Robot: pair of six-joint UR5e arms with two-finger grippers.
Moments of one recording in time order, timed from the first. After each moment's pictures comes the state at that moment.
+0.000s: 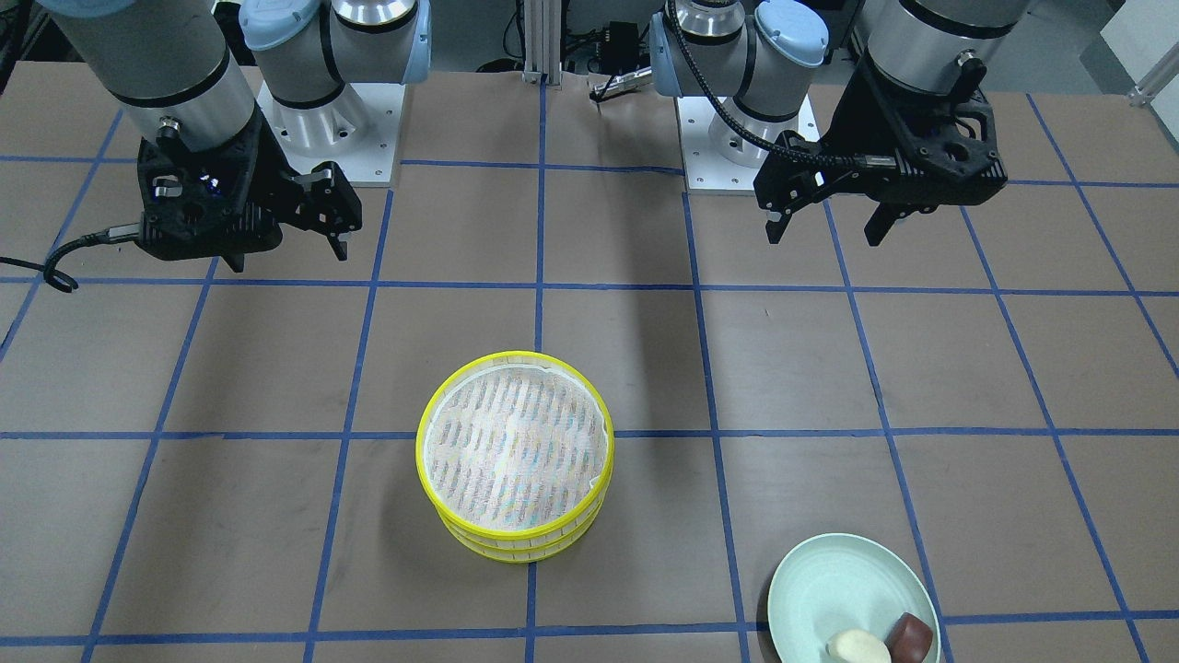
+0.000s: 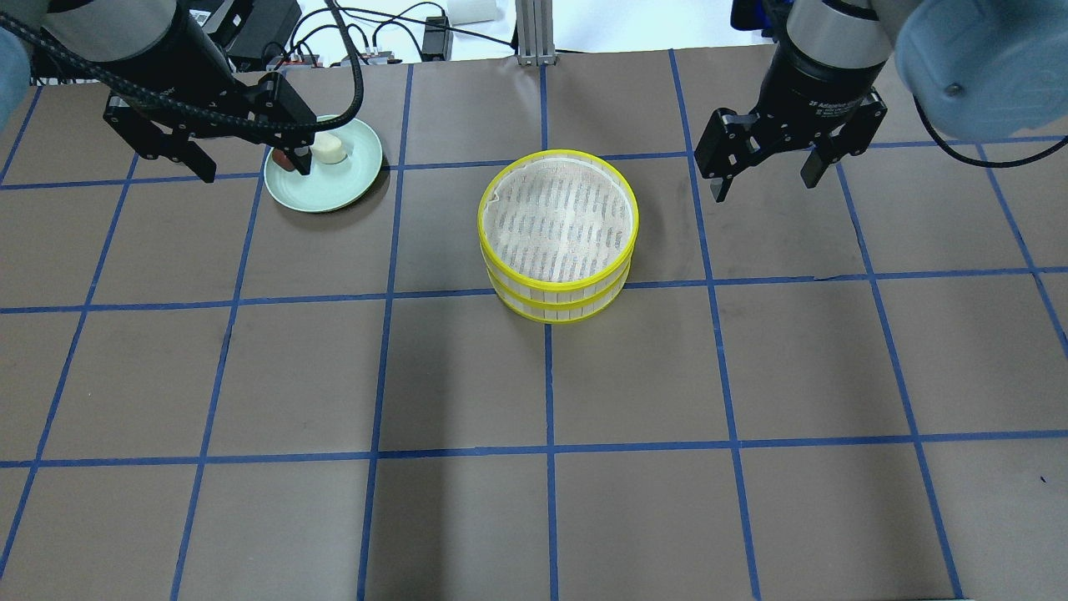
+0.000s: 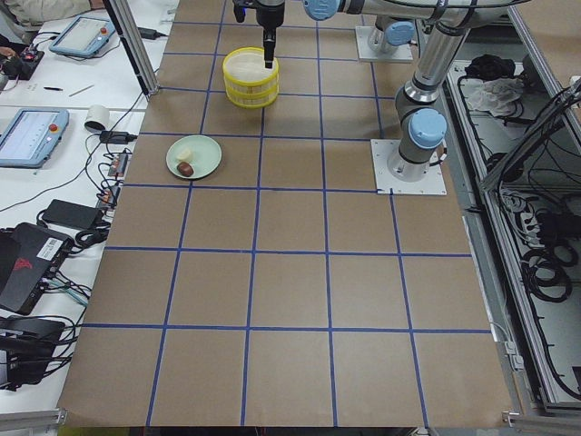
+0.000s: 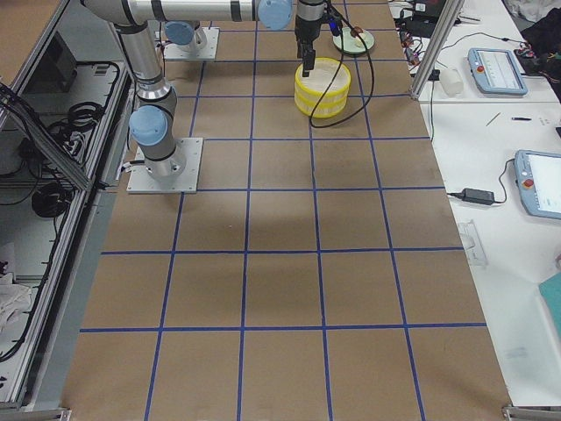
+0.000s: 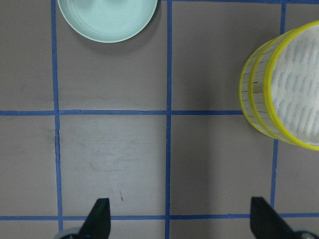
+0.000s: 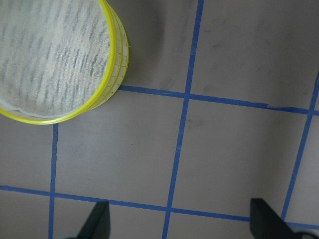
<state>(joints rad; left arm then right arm) -1.53 -1.56 -1.50 -1.59 1.54 0.02 1.60 -1.52 1.54 -1.56 -1.55 -0.11</state>
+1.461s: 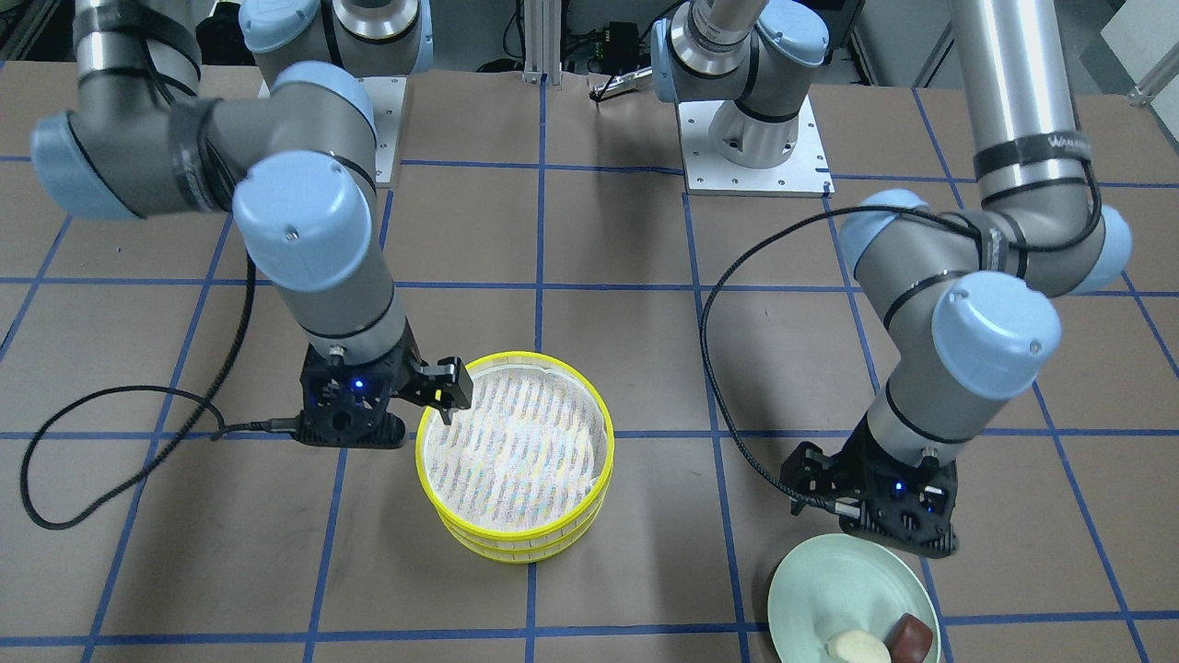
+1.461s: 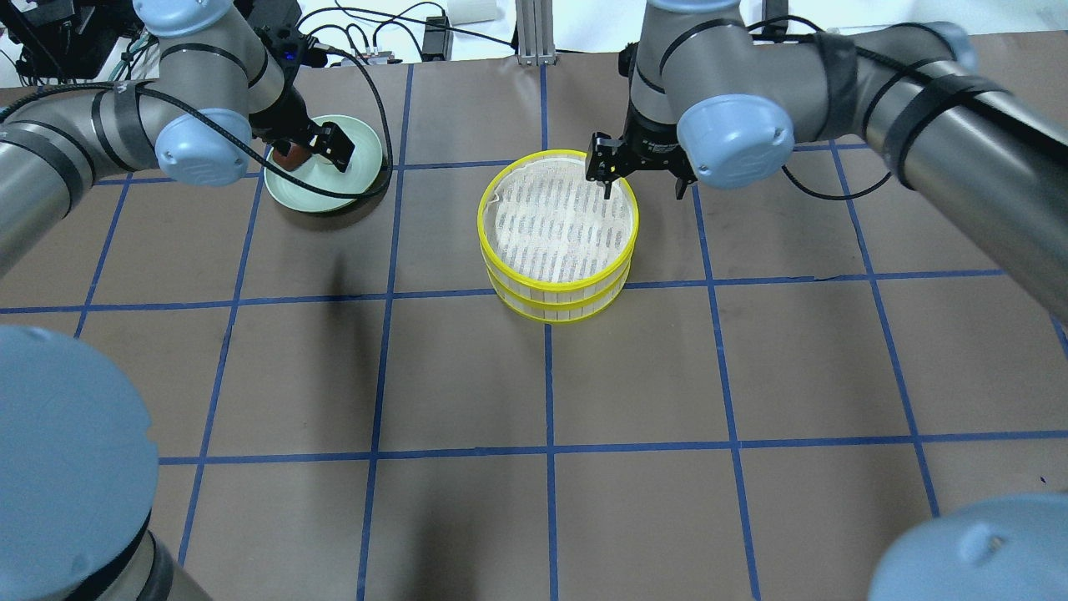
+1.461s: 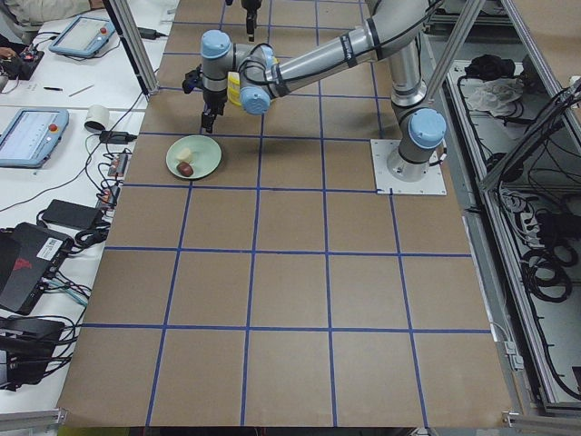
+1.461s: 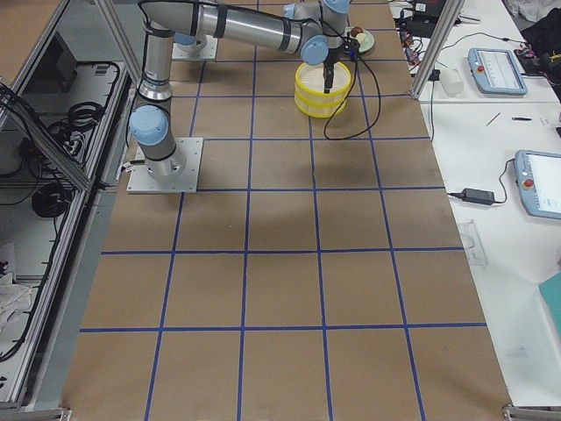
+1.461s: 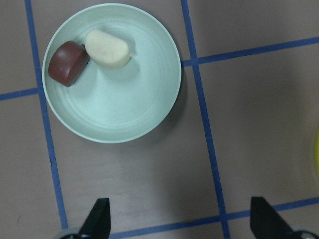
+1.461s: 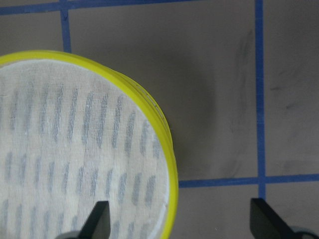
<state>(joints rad) -1.45 -2.04 -1.54 -0.95 1.55 0.44 1.74 -1.21 1.54 -1.95 -1.56 0.22</state>
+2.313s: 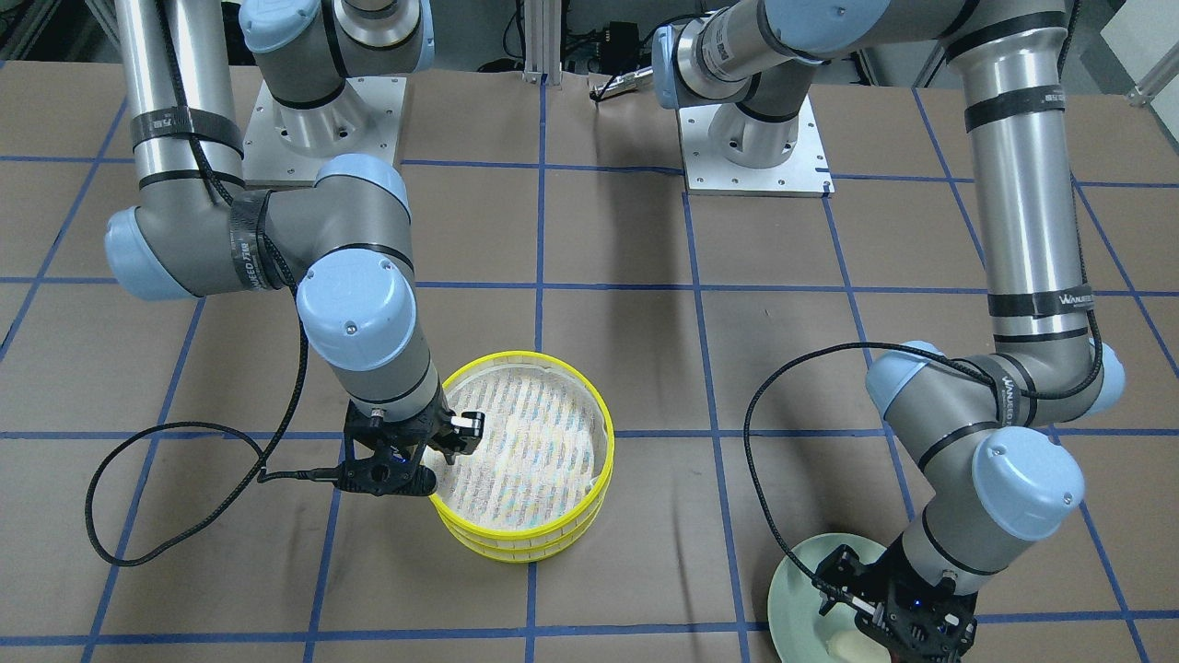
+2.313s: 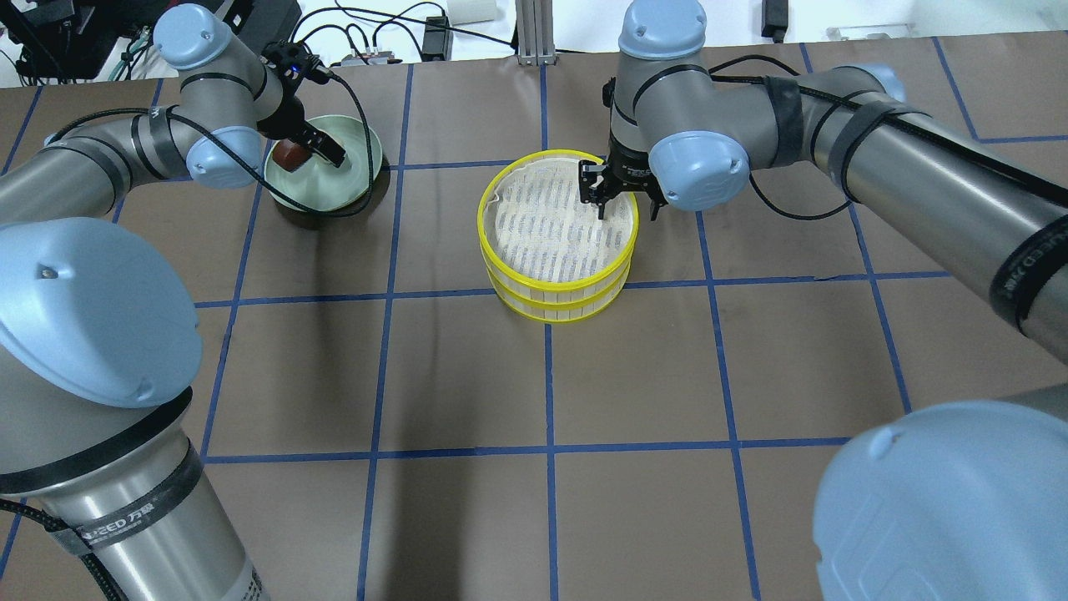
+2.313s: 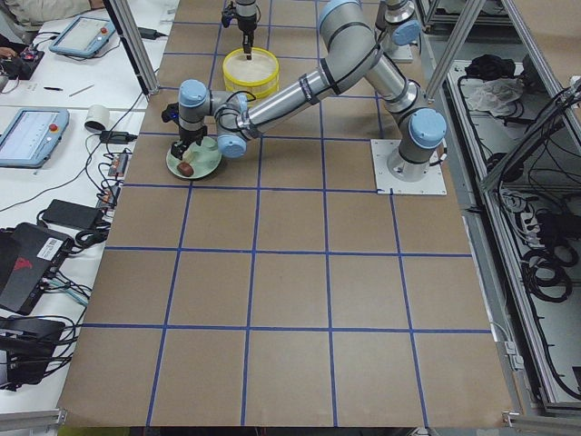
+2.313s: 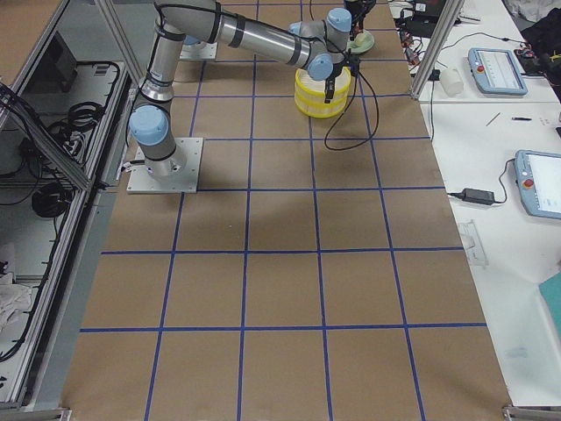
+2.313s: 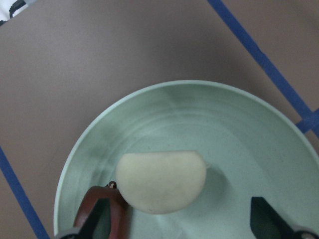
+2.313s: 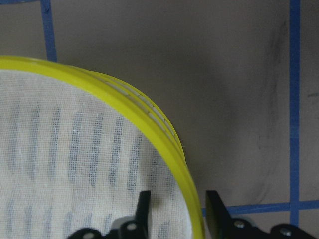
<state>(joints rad) -1.38 -2.31 -1.38 -0.76 1.44 0.80 1.75 -1.10 1.55 -2.05 -1.56 0.25</state>
